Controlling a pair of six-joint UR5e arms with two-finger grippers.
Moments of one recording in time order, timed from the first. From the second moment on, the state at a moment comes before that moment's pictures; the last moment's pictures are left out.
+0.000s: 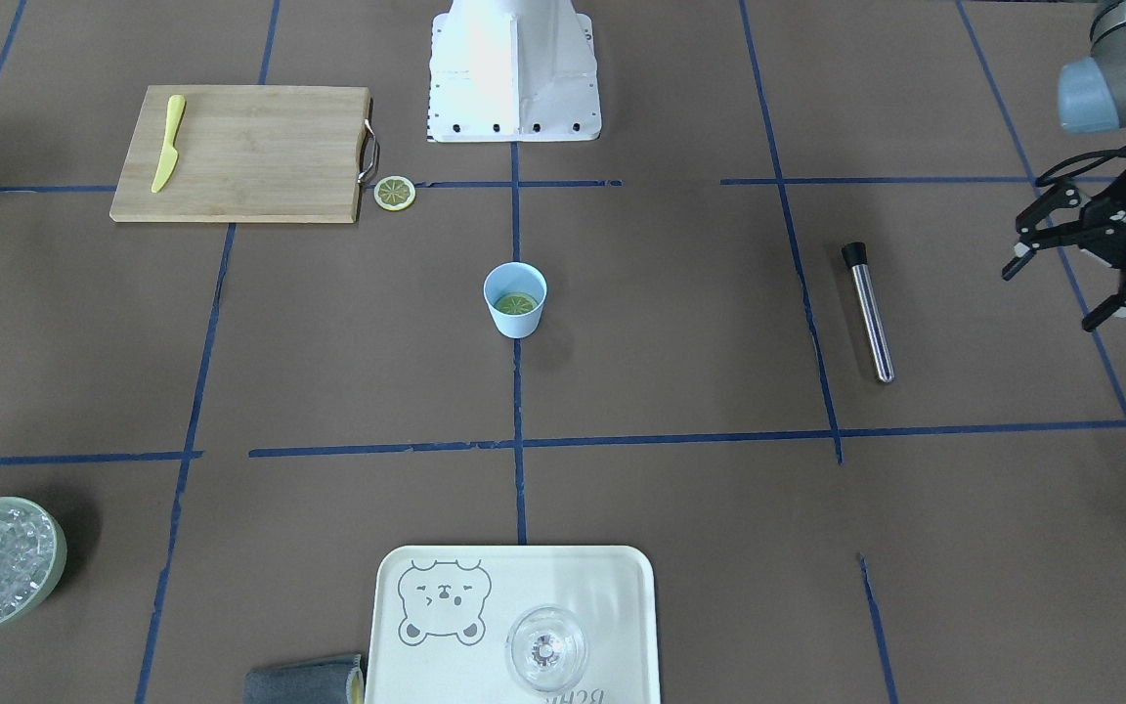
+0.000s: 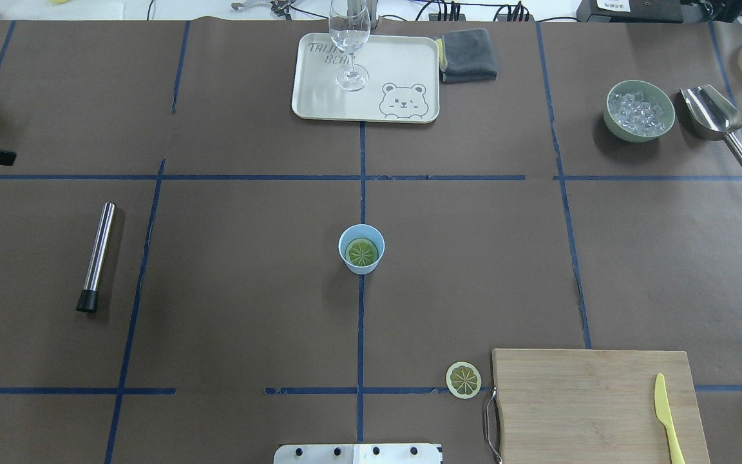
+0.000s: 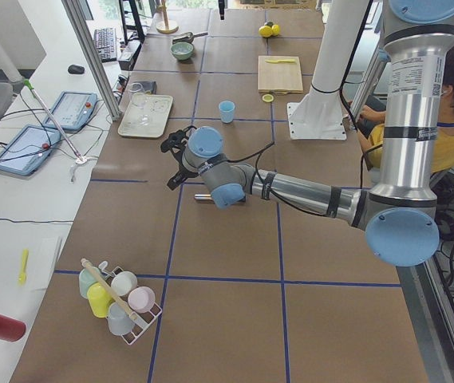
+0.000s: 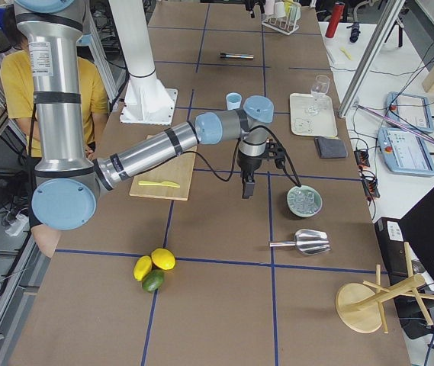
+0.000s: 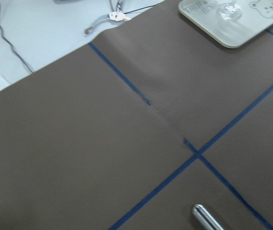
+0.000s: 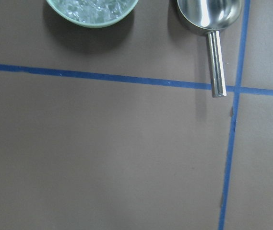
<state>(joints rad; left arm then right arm) -1.16 -1.58 -1.74 -2.43 -2.28 -0.37 1.28 -1.56 1.99 -1.83 2.19 0.24</state>
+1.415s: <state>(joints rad) -0.78 -1.66 -1.60 -2.32 -1.77 -0.96 1.46 -1.68 1.98 -1.83 2.28 -0.01</state>
